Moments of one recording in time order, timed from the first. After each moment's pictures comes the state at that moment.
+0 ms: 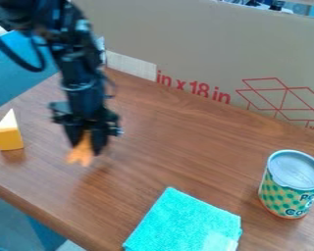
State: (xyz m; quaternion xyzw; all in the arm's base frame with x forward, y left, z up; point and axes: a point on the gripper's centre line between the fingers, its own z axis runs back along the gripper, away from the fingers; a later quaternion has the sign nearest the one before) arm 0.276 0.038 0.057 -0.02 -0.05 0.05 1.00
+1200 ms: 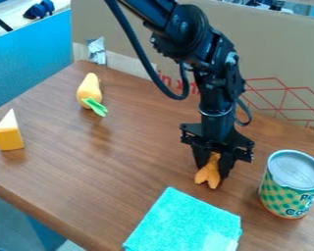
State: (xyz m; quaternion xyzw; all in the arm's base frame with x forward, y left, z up) arm 0.344 -0.113 0.029 -0.06 -0.06 -0.03 1.00
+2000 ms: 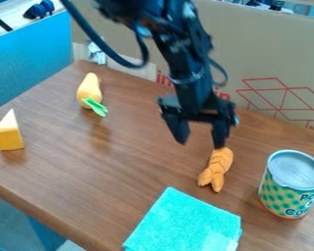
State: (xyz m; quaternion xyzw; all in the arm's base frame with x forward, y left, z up) arm 0.336 -0.056 0.090 -0.11 -0.13 0.05 0.98
